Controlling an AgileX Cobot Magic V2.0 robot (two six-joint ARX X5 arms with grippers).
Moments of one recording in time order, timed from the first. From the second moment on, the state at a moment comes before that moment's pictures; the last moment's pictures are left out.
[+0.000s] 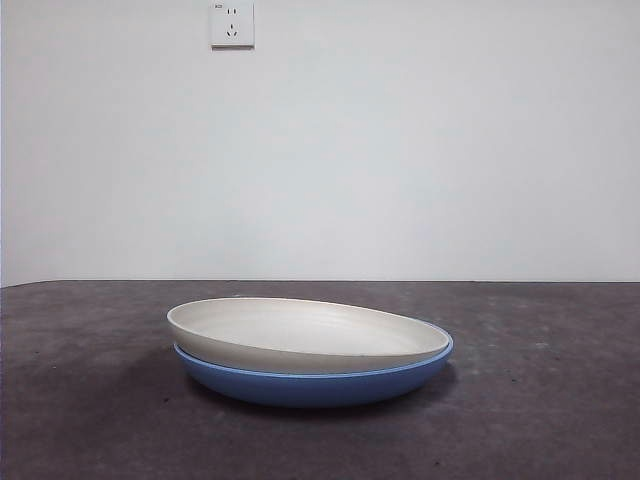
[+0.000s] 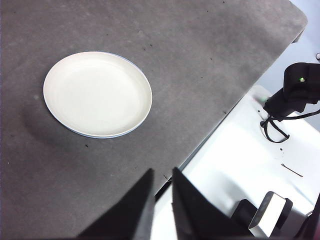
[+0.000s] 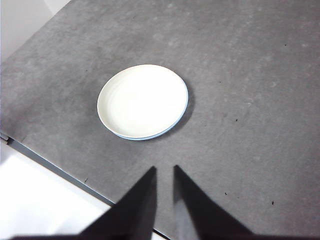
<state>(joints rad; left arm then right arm) -0.59 0.79 1.36 -1.30 0.36 0.01 0.35 0.49 1.24 -1.33 -0.26 0.13</state>
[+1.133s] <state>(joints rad) -0.11 0.45 0.69 -0.38 0.30 0.01 0.35 0.49 1.24 -1.33 -0.26 0.13</state>
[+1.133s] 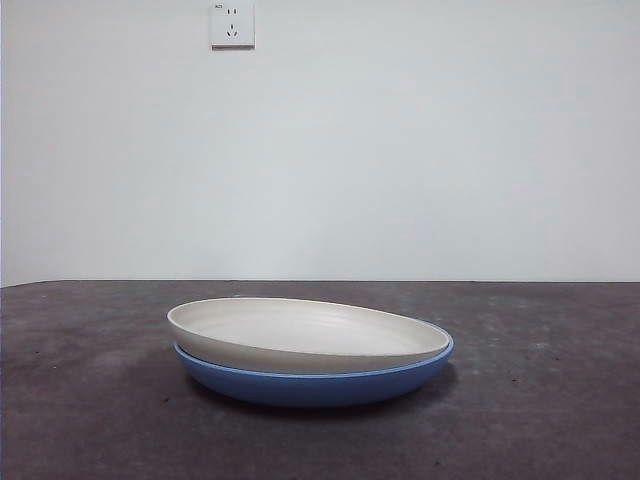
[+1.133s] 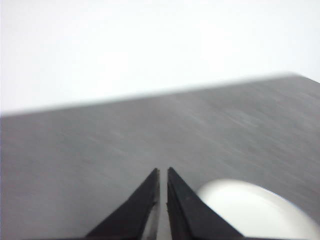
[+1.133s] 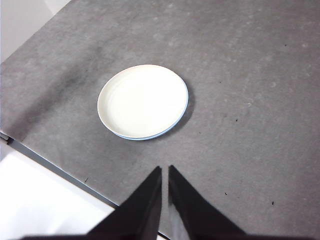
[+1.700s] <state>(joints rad) 0.01 0.05 0.04 -0.09 0.15 -0.03 0.35 0.49 1.24 -1.33 -0.26 0.13</state>
